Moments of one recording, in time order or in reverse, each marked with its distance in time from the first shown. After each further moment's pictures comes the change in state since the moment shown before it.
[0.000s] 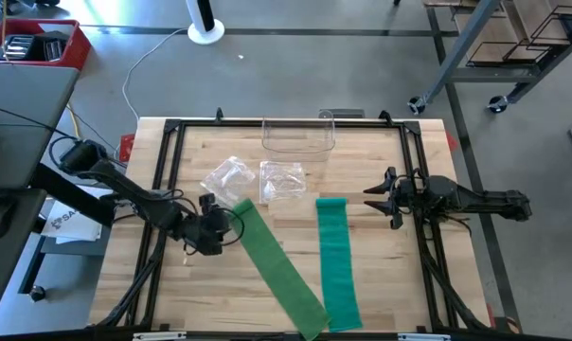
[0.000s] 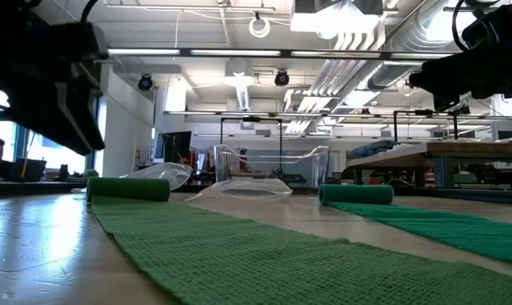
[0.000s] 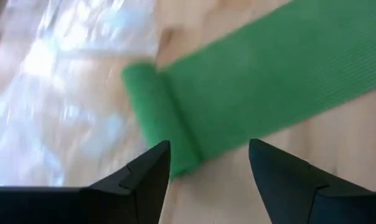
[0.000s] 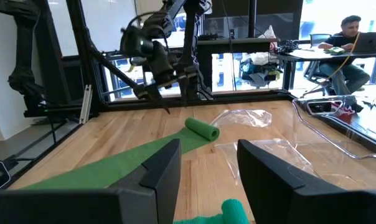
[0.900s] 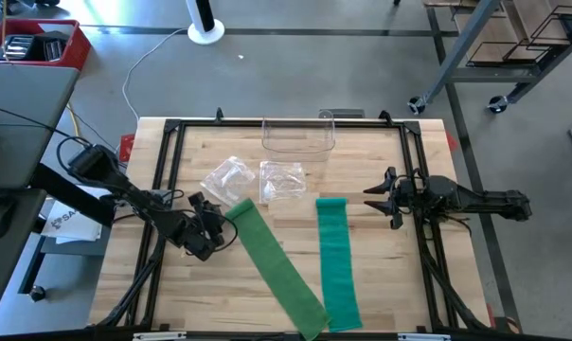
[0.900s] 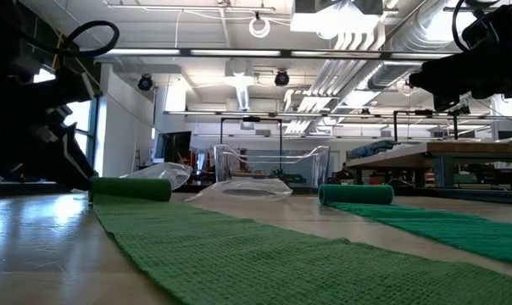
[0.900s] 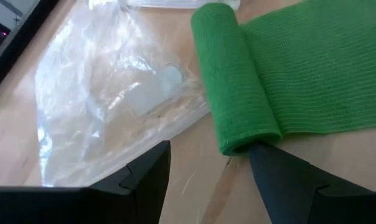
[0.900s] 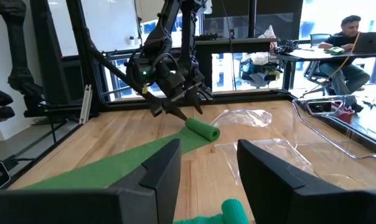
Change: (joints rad) left arm -0.053 0.141 -0.156 0.099 -0.239 -0.292; right arm 0.000 0.000 0.000 0.000 0.000 0.000
